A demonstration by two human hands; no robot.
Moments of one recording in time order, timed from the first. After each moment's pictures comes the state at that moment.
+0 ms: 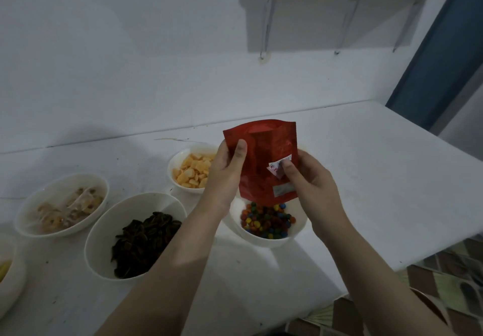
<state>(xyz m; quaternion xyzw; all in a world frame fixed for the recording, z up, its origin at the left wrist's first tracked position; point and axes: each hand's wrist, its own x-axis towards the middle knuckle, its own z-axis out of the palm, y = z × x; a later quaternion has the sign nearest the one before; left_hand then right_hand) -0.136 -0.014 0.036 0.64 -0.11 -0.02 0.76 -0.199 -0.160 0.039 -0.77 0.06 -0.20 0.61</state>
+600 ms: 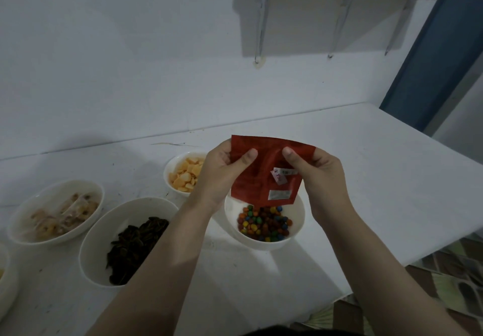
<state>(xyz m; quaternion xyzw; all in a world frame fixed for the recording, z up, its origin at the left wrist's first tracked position) -0.127 -0.010 0.045 0.61 -0.18 -0.03 0.77 -0.191 -0.168 0.061 -0.65 0.08 -0.21 0.73</state>
